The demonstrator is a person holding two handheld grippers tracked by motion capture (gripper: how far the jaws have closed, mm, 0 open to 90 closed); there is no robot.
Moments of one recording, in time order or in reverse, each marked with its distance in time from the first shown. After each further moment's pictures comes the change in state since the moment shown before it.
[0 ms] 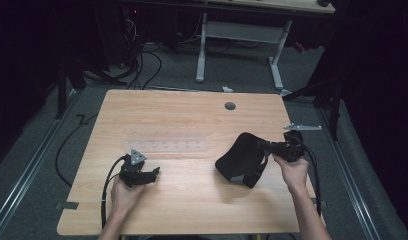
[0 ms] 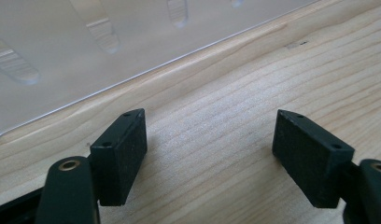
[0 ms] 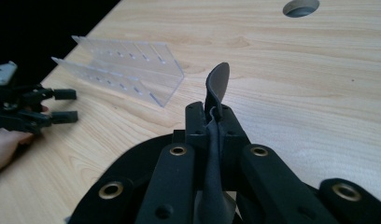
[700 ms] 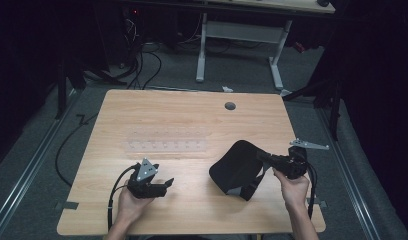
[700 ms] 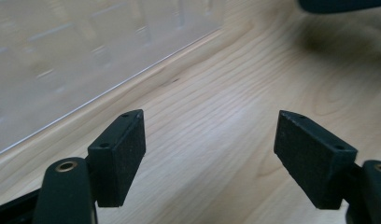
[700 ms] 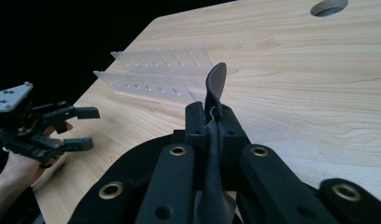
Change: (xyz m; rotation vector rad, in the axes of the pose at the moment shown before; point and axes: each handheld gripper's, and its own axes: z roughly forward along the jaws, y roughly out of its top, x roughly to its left) left arm -0.059 -0.008 -0.043 -0.026 -0.271 0.067; right arm 0.027 -0.038 -0.018 -0.112 0.080 0.056
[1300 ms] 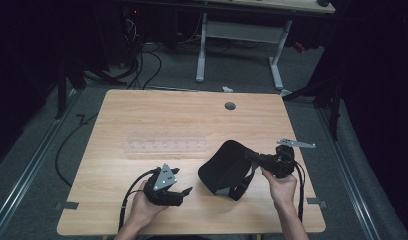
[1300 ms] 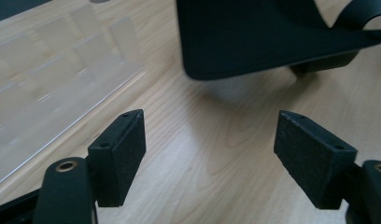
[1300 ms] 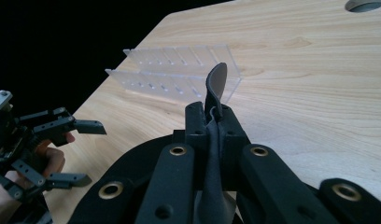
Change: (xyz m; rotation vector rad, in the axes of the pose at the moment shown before) left arm -0.057 -0.003 0.004 0.047 -0.182 0.091; right arm 0.021 0.001 0.025 0.010 0.031 -0.013
